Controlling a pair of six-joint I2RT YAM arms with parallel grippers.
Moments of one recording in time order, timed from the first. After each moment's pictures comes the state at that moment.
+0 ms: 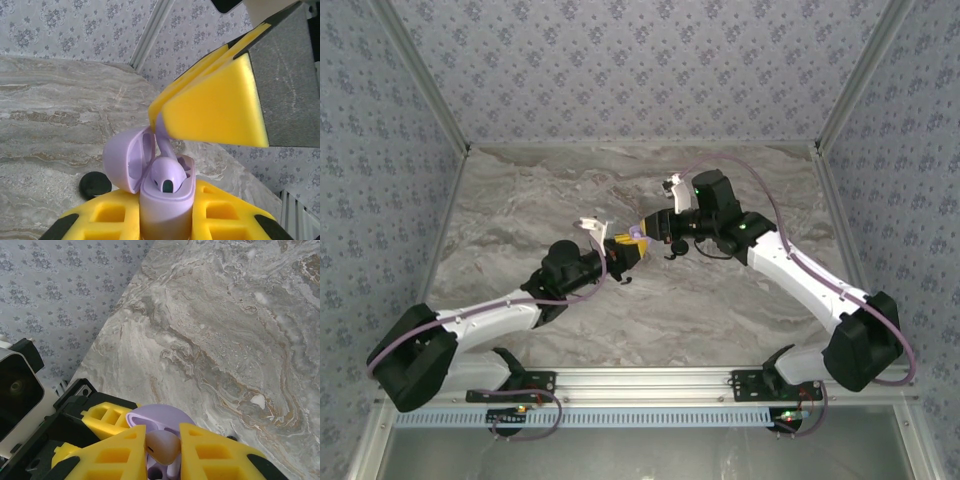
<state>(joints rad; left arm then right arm) -0.78 1.23 0.49 0.68 0.20 -0.50 0.60 1.36 1.13 -0.34 -0.51 0.42</state>
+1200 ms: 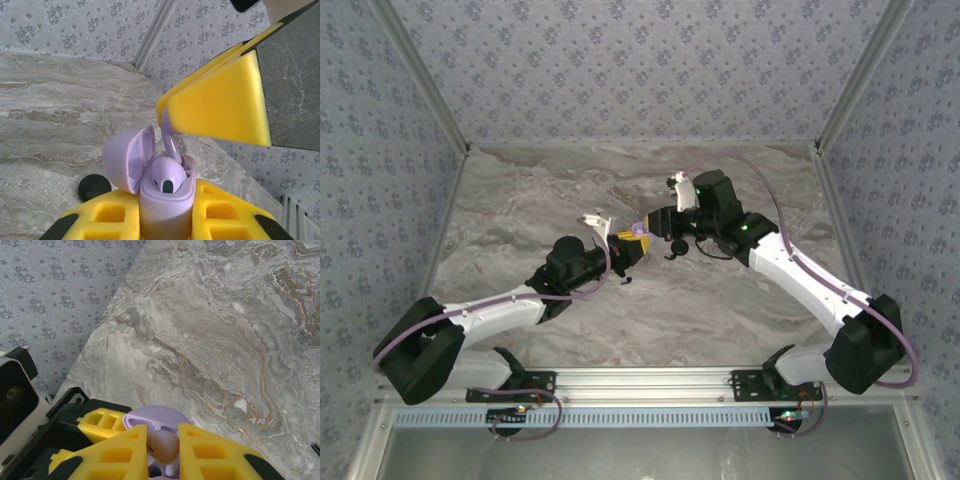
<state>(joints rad) -0.78 1.28 0.53 0.68 0.19 -0.53 0.60 1.35 1.13 -0.34 -0.41 0.45</state>
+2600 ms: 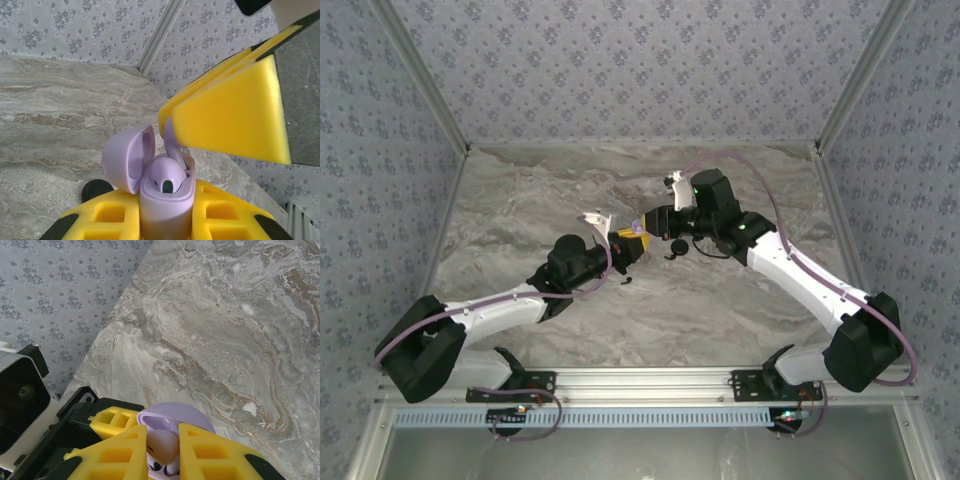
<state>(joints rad) -0.79 1.29 0.55 0.68 0.17 -0.53 0.61 1.36 1.14 -0.32 -0.43 0.46</state>
